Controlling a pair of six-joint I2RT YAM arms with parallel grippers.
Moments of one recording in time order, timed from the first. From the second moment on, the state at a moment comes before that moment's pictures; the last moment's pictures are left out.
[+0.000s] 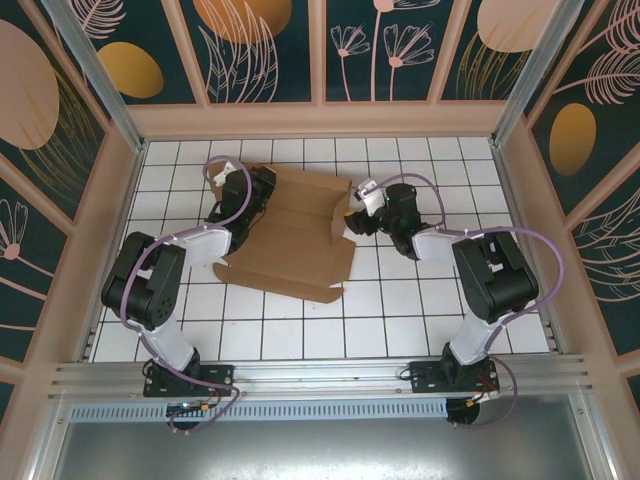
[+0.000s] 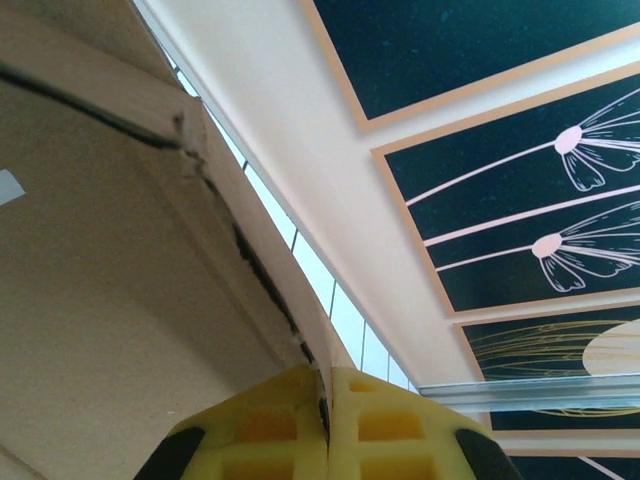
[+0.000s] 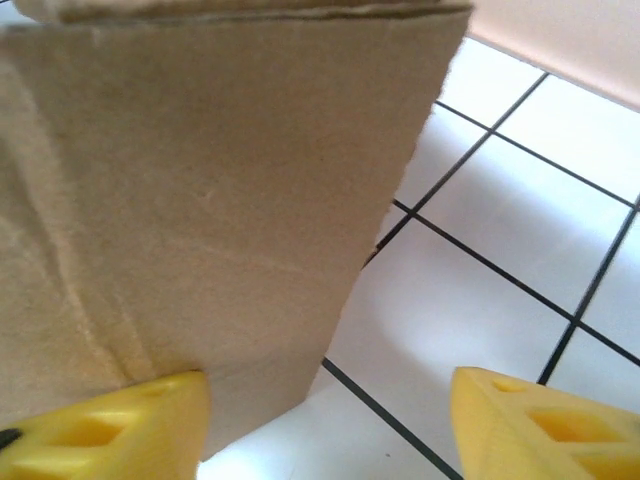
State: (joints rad) left arm -0.39 1.73 0.91 0.56 -0.08 -1.22; right arm 0.41 1.72 0.80 0.42 -0.27 -0.24
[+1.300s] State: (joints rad) left arm -0.43 1.62 0.79 0.59 -0.12 -1.25; right arm 0.57 1.78 0.82 0.54 0.08 -0.20
